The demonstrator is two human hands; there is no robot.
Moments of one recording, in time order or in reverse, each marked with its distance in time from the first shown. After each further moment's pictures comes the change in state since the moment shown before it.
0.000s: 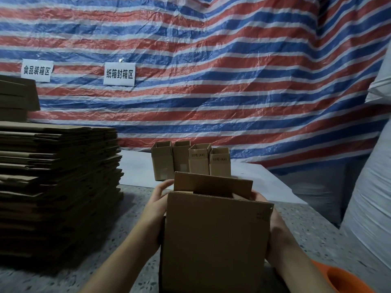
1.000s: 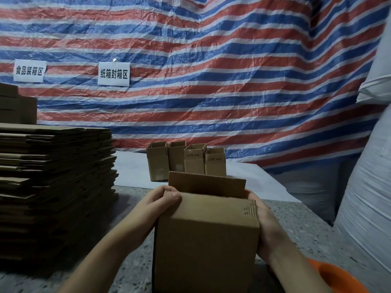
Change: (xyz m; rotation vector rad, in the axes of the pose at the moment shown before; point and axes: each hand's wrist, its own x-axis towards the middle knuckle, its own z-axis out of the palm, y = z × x) left_hand -0.005 0.018 -0.012 0.329 -0.226 0.017; right_hand 0.001 -0.002 -0.001 0.112 -0.099 -0.055
